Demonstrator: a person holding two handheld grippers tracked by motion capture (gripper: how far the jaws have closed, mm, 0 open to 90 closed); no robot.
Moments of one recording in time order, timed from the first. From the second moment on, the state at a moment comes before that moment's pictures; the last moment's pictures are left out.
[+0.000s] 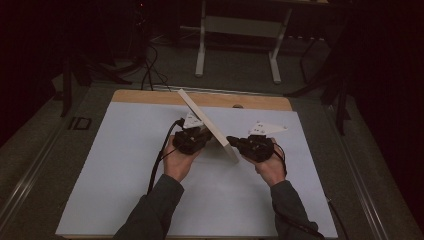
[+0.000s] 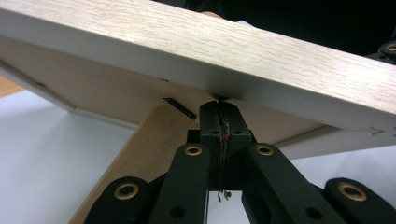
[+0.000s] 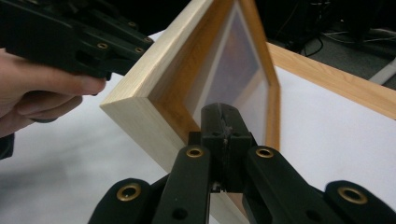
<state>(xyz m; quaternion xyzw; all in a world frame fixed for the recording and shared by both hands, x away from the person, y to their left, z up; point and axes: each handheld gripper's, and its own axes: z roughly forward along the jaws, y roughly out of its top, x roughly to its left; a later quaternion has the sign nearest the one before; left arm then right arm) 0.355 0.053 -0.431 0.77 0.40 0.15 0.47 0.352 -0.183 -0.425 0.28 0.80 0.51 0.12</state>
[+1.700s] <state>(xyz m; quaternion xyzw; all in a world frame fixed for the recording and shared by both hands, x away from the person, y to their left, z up) 0.358 0.089 -0.434 0.78 0.35 0.10 0.51 0.343 -0.161 -0.443 0.24 0.84 0.48 0.09</state>
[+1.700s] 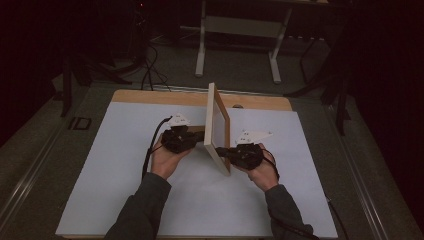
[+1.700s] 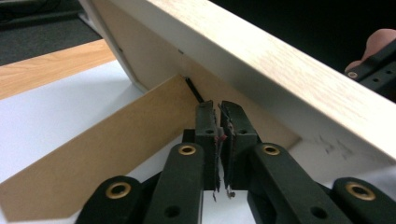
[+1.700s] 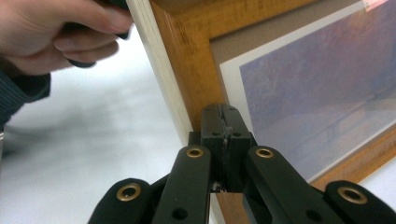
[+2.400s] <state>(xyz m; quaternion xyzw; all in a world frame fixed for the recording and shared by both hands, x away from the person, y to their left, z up) 0.322 0.105 -0.424 0.79 0.35 0.09 0.50 0.342 -0.156 -0.445 0.24 0.84 0.48 0.09</state>
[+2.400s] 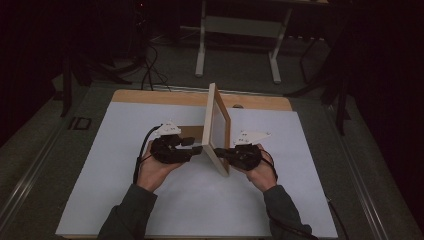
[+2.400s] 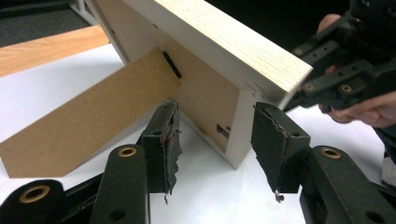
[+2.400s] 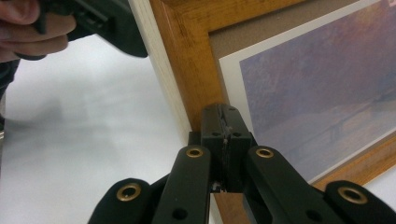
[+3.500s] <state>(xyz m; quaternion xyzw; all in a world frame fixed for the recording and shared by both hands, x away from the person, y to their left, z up) 0.321 0.071 -0.419 0.76 0.39 0.11 0.50 0.338 -0.155 -0.451 0.24 0.84 0.48 0.08</state>
